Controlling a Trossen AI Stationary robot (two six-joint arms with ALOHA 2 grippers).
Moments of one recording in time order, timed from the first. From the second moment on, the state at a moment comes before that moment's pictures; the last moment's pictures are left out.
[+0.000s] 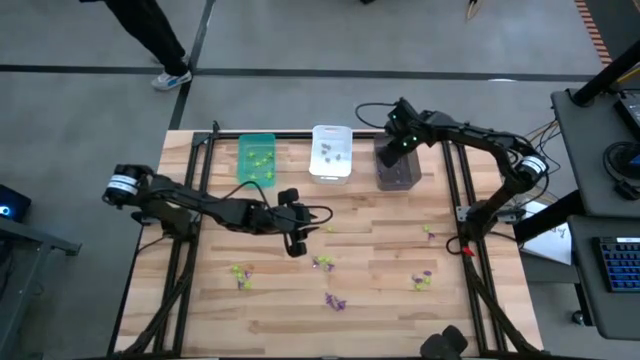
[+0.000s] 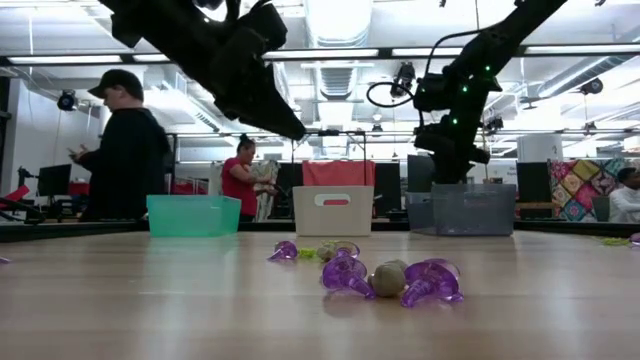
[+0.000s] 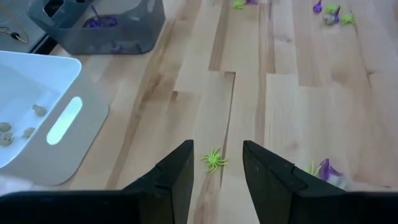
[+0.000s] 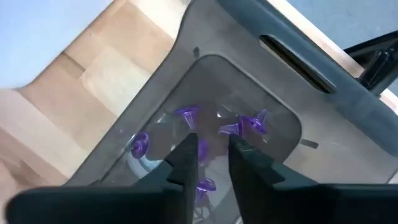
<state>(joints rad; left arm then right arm) -0.14 1.51 0.85 0.01 -0.33 -0.12 -0.83 1.59 1.08 -0.65 -0.03 0.02</state>
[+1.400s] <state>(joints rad) -0.14 1.88 0.86 0.32 -0.34 -0.03 -0.07 1.19 0.78 -0.21 0.10 0.23</state>
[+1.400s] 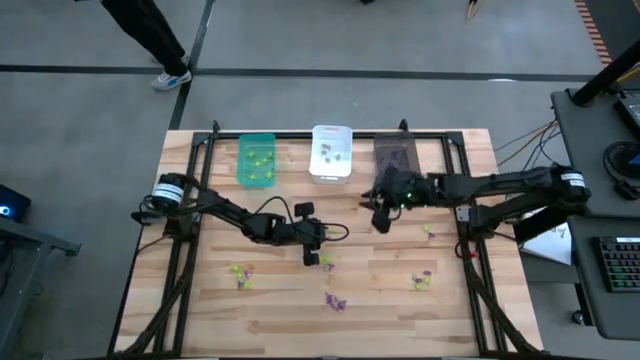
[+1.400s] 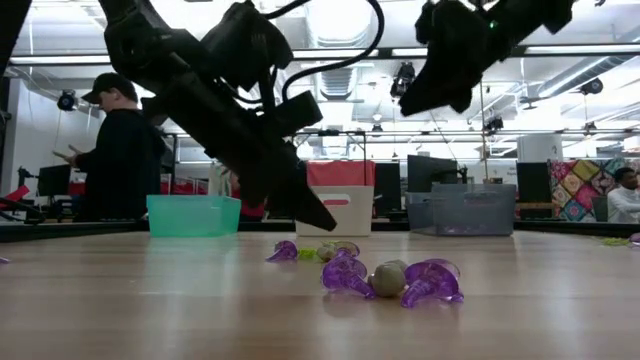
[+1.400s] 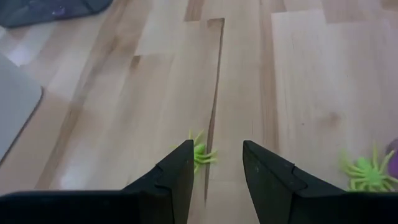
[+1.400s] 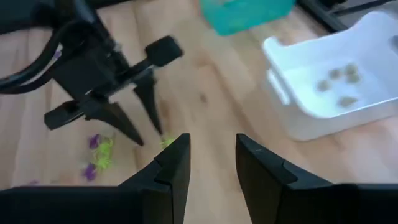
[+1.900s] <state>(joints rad) -0.12 1.91 0.86 0.33 -0.41 0.01 -0.03 1.56 0.77 0.01 0.03 0.38</state>
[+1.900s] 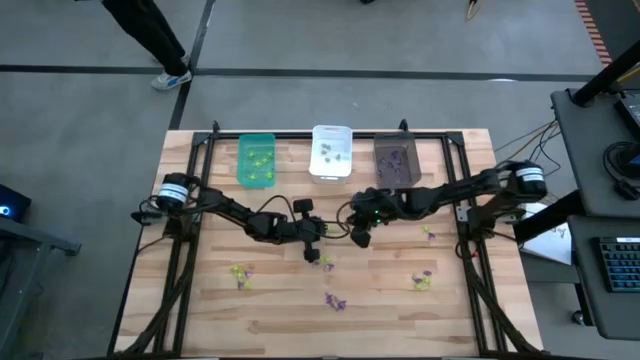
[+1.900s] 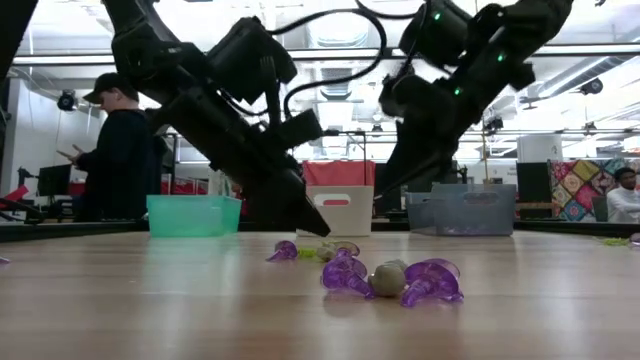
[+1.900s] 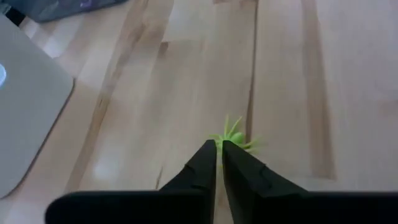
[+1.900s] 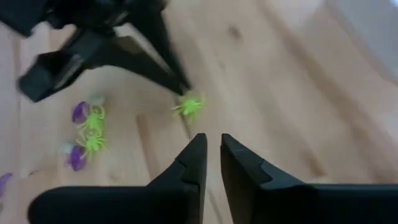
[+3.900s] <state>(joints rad) -0.12 1.77 0.83 0.22 -0.40 -0.02 -0.03 1.82 0.84 0.29 -0.04 0.51</state>
